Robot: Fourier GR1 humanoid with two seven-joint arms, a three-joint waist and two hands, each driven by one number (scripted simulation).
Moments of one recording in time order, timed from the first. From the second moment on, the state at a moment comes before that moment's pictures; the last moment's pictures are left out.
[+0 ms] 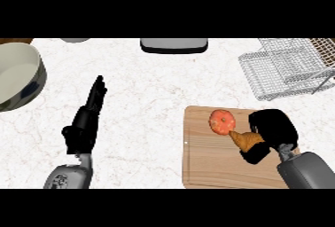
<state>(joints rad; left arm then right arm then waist) -0.13 0.03 -0.08 -1.57 -0.17 0.17 0.05 -0.24 -0.46 0.37 -1.43 1.07 0.34 0.34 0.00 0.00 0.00</state>
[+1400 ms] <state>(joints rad) -0.14 0.03 -0.06 -1.56 -0.17 0.15 0.05 -0.70 -0.56 -0.29 -1.88 0.65 0.84 0.65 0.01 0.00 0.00</state>
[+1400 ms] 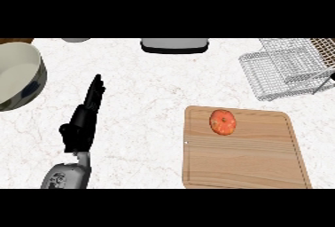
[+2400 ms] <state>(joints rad) -0.17 0.03 -0.06 -1.57 -0.17 0.15 0.07 -0.93 -0.69 -0.18 -1.18 0.88 0.47 0.33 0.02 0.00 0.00</state>
